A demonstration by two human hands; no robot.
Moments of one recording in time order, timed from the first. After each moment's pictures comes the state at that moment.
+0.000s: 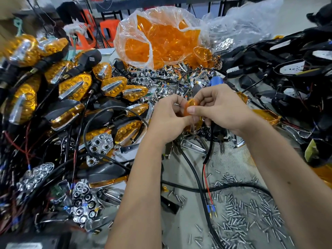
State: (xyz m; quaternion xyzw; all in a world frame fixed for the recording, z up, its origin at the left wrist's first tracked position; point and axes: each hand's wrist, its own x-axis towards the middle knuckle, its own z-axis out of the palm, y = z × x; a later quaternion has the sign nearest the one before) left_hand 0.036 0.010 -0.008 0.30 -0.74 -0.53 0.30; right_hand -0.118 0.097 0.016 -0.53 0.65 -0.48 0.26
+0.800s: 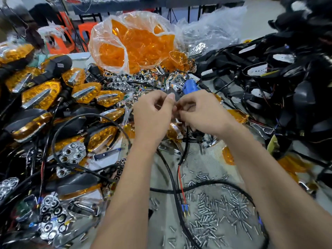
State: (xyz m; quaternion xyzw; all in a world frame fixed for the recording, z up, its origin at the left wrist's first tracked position) left_hand 0.007 0.031 0.004 0.31 -0.74 -0.41 0.43; right_hand -0.126 0.118 0.020 -0.54 0.73 -0.38 0.17
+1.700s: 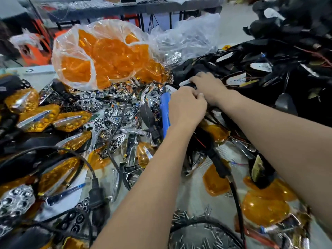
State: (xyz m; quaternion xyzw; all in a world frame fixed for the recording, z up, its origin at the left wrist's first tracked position) left_hand -0.166 0.043 0.010 0.35 -0.81 -0.37 0.30; right_hand -0.320 0.043 0.008 -0.49 0.87 -0.03 -0.04
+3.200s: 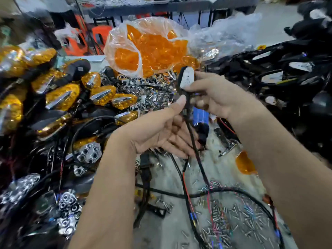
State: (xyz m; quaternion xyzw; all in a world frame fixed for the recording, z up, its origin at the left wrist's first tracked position) left_hand 0.051 0.015 0.045 0.19 -0.66 -0.72 -0.06; right_hand -0.139 0.073 0.060 -0.36 0.57 -0.58 0.46
